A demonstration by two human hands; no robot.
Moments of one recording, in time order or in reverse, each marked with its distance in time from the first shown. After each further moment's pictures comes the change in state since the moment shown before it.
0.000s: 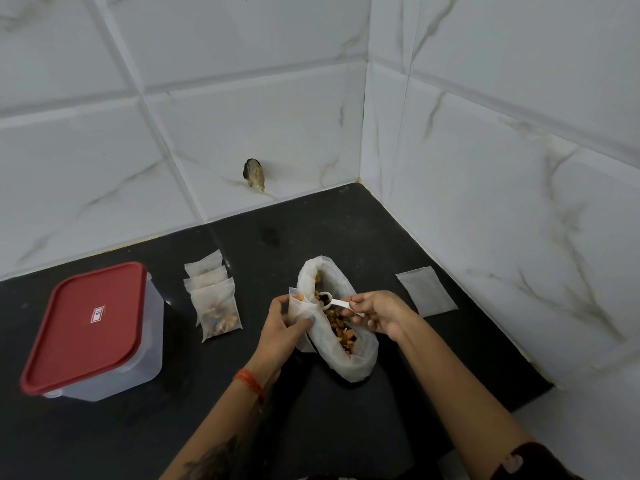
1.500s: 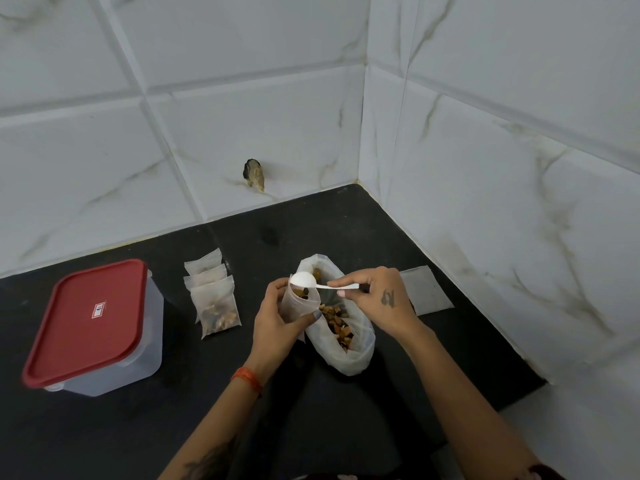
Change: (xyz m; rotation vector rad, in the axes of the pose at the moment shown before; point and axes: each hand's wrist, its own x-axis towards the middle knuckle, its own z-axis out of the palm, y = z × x) left_hand -0.009 0.007 -0.004 0.215 0.067 0.321; right_hand -0.052 -0.011 0.017 -0.658 0.270 -0.831
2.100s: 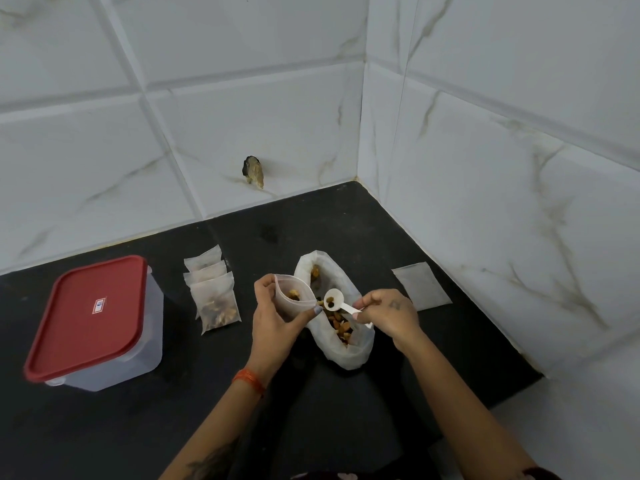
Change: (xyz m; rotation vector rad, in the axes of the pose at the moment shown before) left_hand -0.008 -0.001 0.002 0.007 0.080 0.075; right_hand -0.008 0.032 0.010 0.045 -0.080 0.611
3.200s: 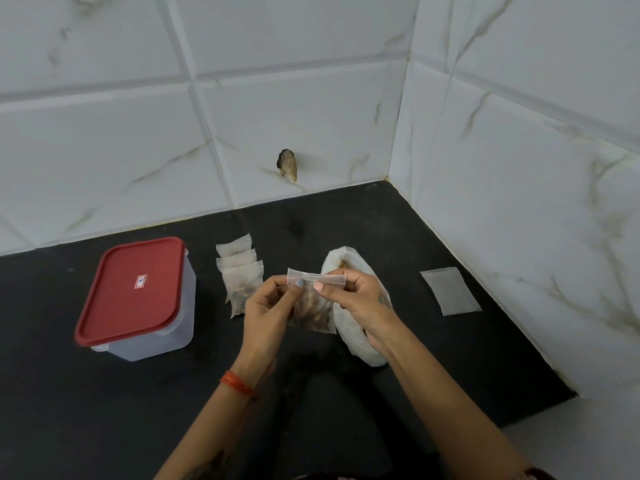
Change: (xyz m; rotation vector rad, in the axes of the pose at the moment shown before) left_hand -0.018 0.033 -0.045 -0.378 0.059 -0.119; right_hand -0.036 -0.053 0.047 0.608 -0.312 -0.415
